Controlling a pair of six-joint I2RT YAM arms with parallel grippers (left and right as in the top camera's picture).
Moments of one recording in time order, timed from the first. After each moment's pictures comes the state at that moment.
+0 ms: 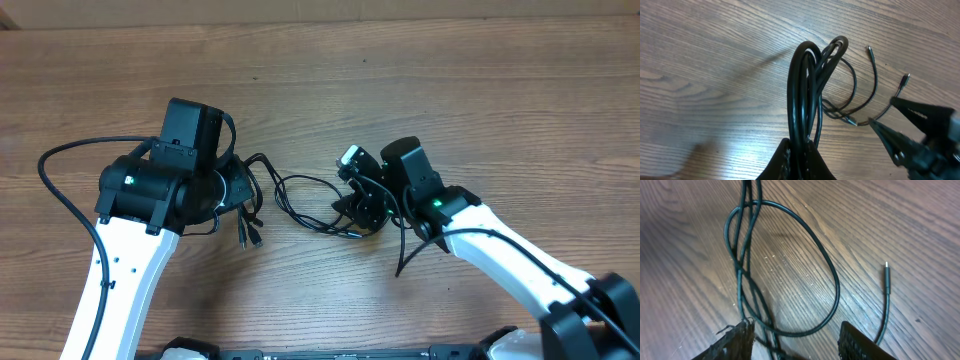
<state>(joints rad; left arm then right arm) -0.25 1.29 1.41 -1.30 0.05 -0.65 0.52 1.52 0.84 -0.21 -0.40 -0.24</state>
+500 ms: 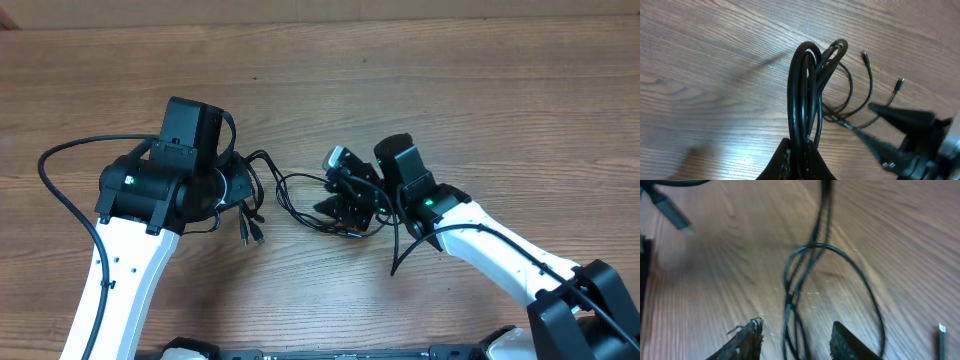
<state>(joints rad) -0.25 1.29 1.41 -1.27 0.06 -0.69 0.56 1.56 0.84 -0.06 -0.61 -0.27</state>
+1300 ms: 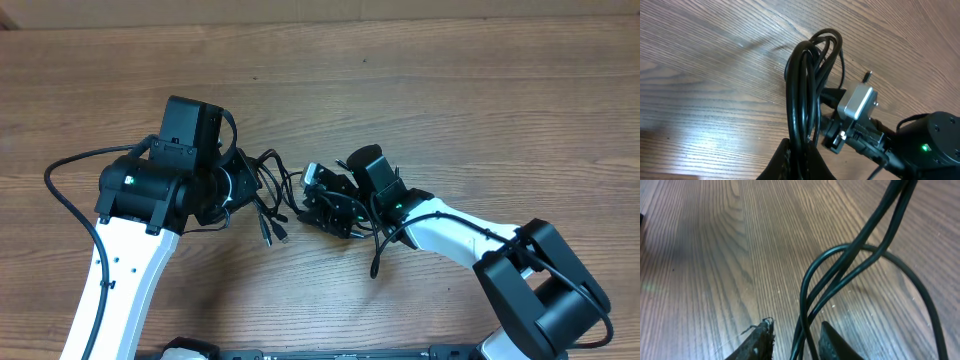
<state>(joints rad) -0.25 1.29 1.41 -1.26 0.20 -0.82 0.62 1.76 0.84 0.14 -0.62 -0.32</state>
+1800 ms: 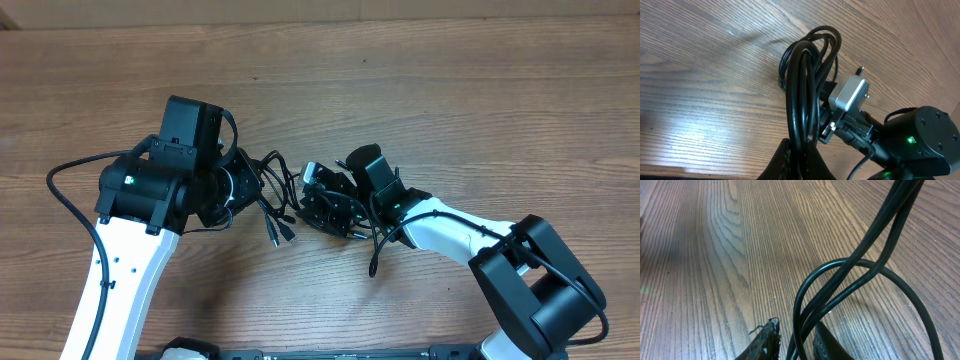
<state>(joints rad) -0.25 1.29 1.41 -1.26 0.24 -0.87 0.62 1.78 0.84 0.17 -0.62 -0.32</state>
